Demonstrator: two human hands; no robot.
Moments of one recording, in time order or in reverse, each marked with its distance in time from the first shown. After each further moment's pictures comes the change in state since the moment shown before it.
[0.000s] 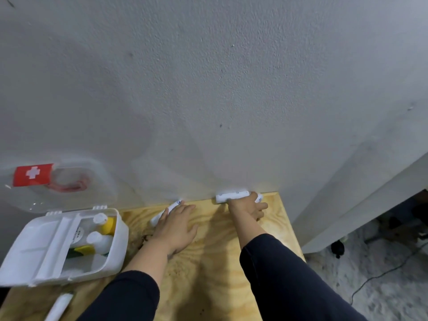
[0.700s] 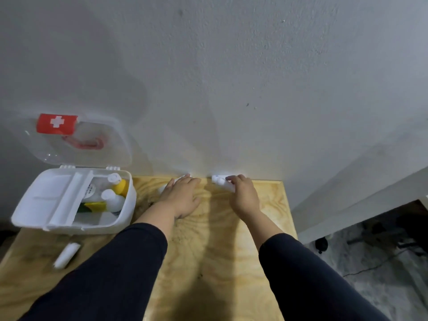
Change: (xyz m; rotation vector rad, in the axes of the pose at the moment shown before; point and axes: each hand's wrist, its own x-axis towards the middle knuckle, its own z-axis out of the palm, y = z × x) left_hand -0.003 -0.008 -0.009 0.008 -0.022 0.004; right_hand -0.018 0.034 -0.009 -0.519 -0.074 -0.969
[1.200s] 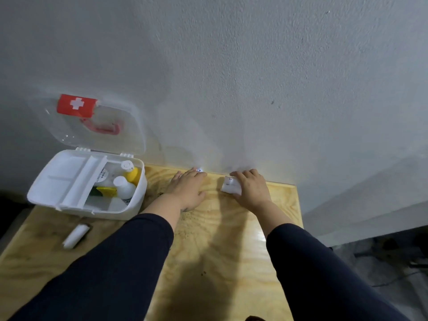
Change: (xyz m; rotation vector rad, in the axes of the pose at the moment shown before) left_hand 0.002 -0.012 0.002 -0.022 0.014 -0.045; right_hand 0.027 0.005 0.000 -0.345 -0.151 -0.292
